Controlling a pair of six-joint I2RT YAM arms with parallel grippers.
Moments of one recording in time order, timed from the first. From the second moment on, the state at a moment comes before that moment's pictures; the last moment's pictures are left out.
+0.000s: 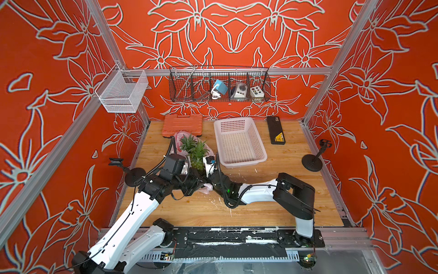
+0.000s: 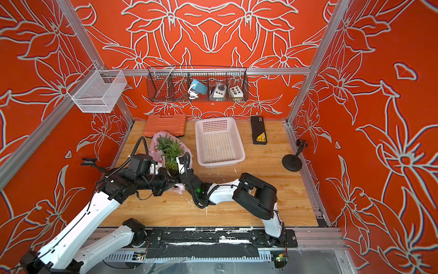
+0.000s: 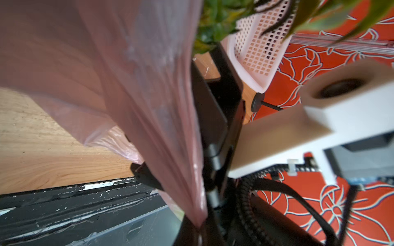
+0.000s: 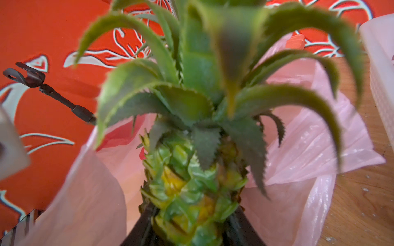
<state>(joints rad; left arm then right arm) -0.39 0.86 0.88 -0.83 0.47 -1.25 1.18 1.94 1.04 0.69 0.35 0.44</state>
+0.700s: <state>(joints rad) -0.39 0.72 0.87 -0.67 0.47 -1.40 1.18 2.02 1.13 0.73 0.27 0.65</state>
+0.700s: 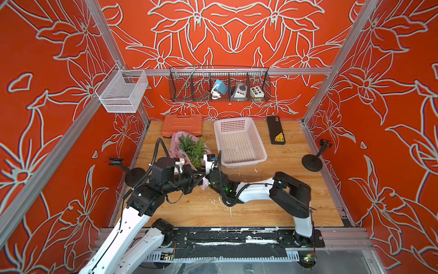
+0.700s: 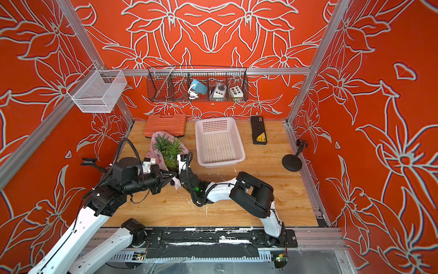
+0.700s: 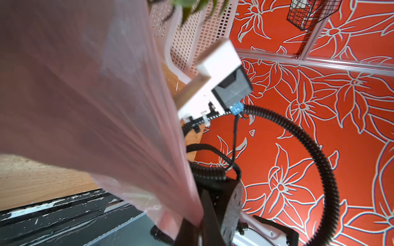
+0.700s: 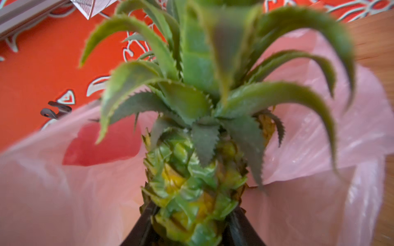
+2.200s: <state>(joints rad) -0.37 0.59 0.81 -0.67 0.39 -1.47 0.87 1.30 0.91 0.10 -0.09 0.39</state>
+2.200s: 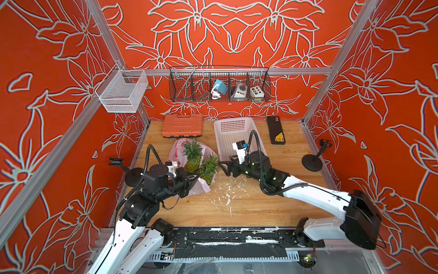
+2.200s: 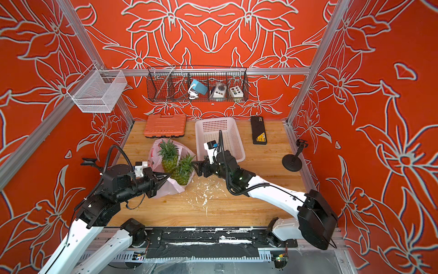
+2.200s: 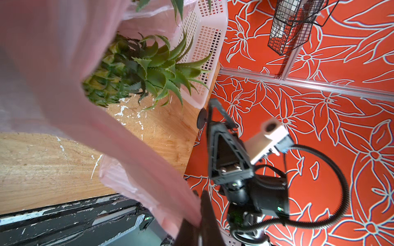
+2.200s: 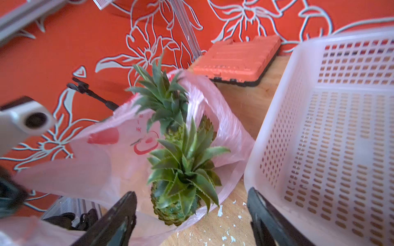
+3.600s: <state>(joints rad) -0.37 0.58 0.80 -0.66 0.39 -1.47 0.76 2.04 1.66 -0.21 -0.56 0.61</state>
